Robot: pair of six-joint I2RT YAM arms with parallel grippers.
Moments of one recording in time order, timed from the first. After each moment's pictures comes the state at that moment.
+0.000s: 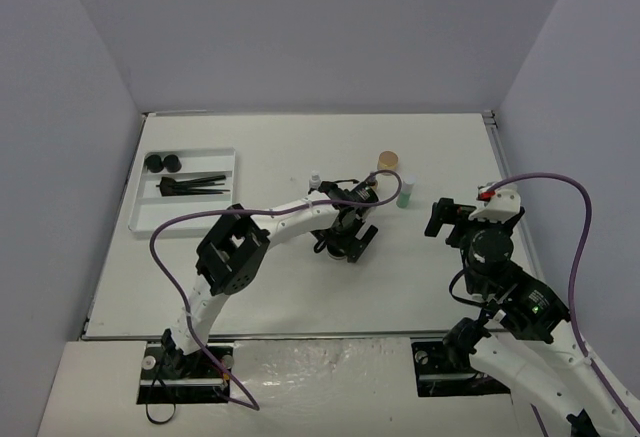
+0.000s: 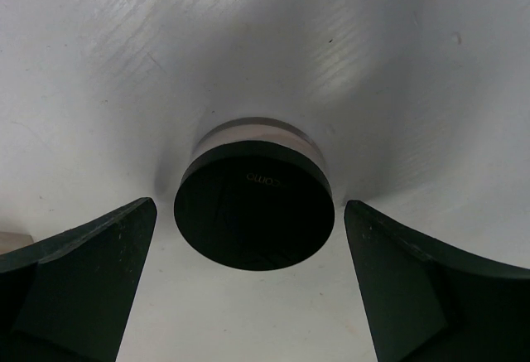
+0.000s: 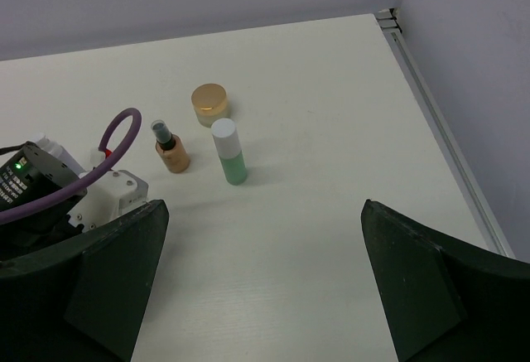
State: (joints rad) left arm -0.91 2.15 1.73 -0.88 -0.06 -0.26; right arm 0.69 0.52 0.78 -0.50 0.77 0.24
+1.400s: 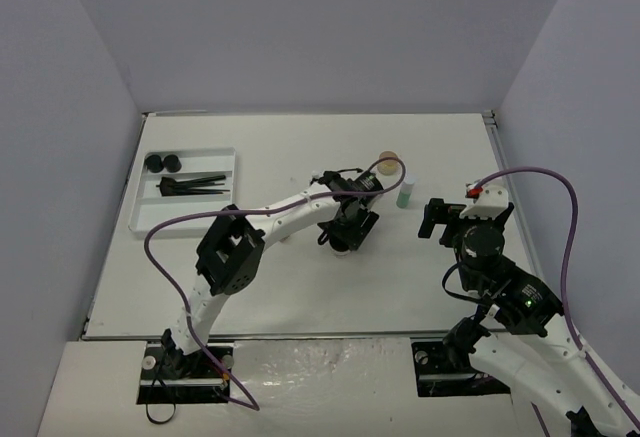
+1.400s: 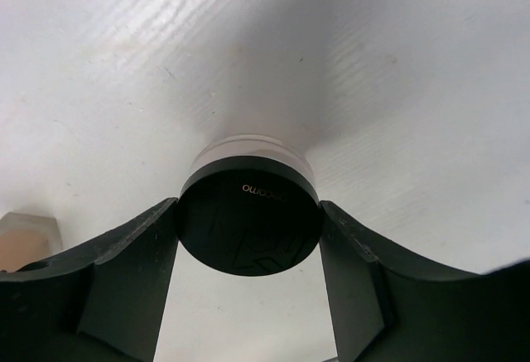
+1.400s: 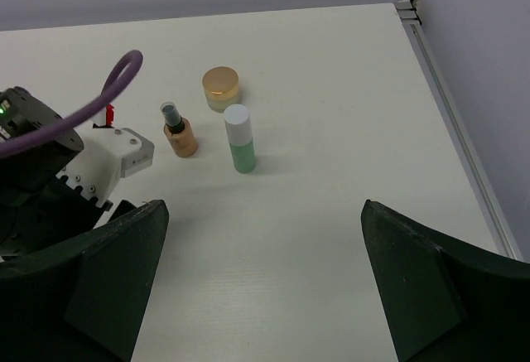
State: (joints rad) left arm -0.91 2.15 1.85 -0.96 -0.05 -0.28; right arm 0.69 0.56 0.78 -0.50 0.71 0.23
